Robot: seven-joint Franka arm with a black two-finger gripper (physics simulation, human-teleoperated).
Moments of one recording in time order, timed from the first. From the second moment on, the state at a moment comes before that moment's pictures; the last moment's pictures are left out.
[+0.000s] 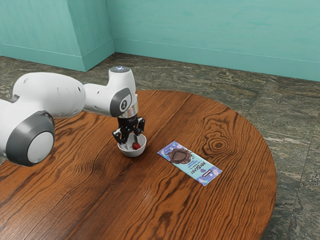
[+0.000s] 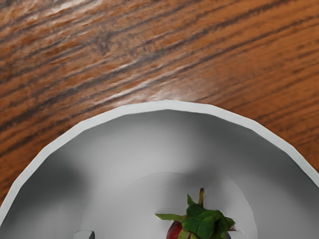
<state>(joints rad) -0.25 0.65 0.32 -1.58 -0.17 2.20 -1.11</state>
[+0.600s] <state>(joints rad) -0.25 0.67 0.32 -1.58 -0.18 2.20 -1.12</state>
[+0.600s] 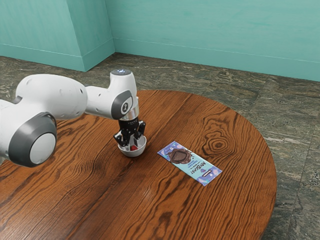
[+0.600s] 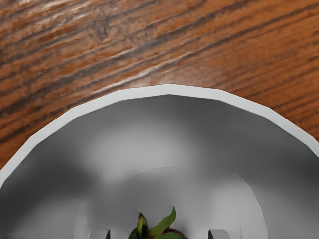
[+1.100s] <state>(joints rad) -0.25 0.65 0.32 -1.58 -0.17 2.20 -1.13</state>
